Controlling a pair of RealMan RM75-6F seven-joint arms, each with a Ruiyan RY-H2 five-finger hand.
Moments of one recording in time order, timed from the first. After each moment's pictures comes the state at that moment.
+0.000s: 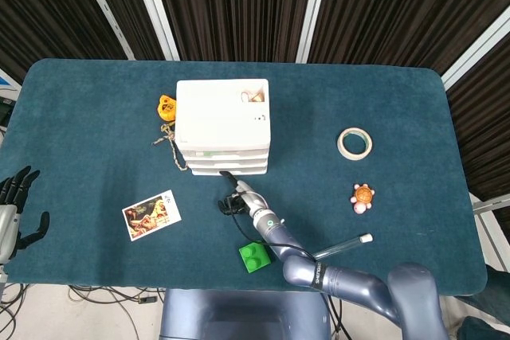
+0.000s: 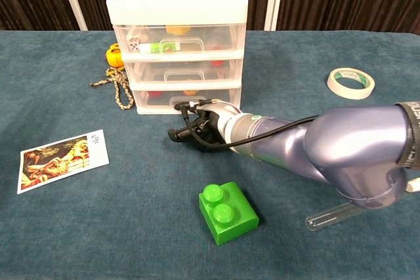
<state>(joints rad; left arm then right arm) -0.10 -1.12 -0.07 -1.64 1.42 1.44 -0.12 0.96 -2.04 0.45 -1.10 -0.70 0.54 0.25</state>
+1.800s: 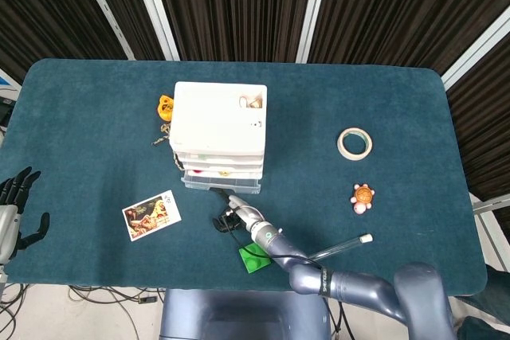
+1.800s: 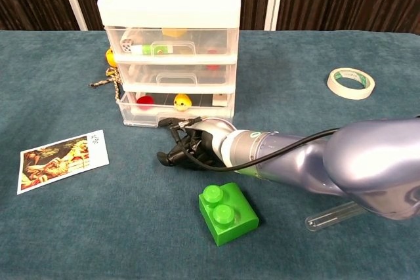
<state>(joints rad) -0.10 -1.11 -0.07 -1.65 1.42 1.43 -0.11 0.93 -1.99 0.36 -1.19 -0.79 0.46 0.27</state>
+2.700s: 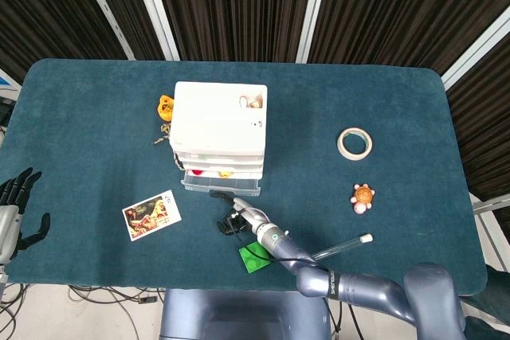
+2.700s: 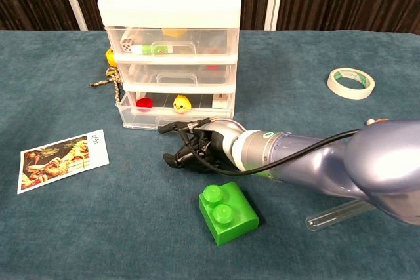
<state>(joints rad) -0.11 -1.11 -0.07 -1.66 1.41 1.42 -0.11 0.89 -1.94 0.34 -1.26 -0.79 0.49 0.28</state>
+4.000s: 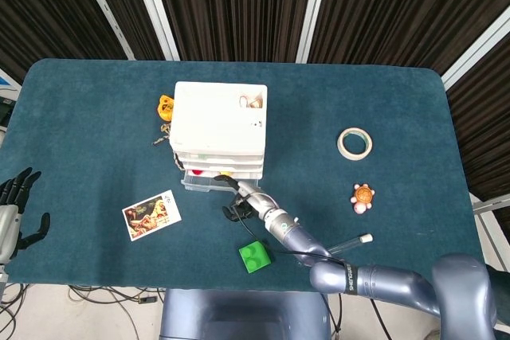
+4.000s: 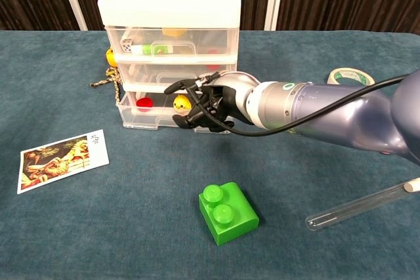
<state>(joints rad) -0.11 -1.11 -0.07 -1.66 1.40 1.41 -0.10 0.93 -1.76 0.36 -1.45 -0.80 0.61 0.15</state>
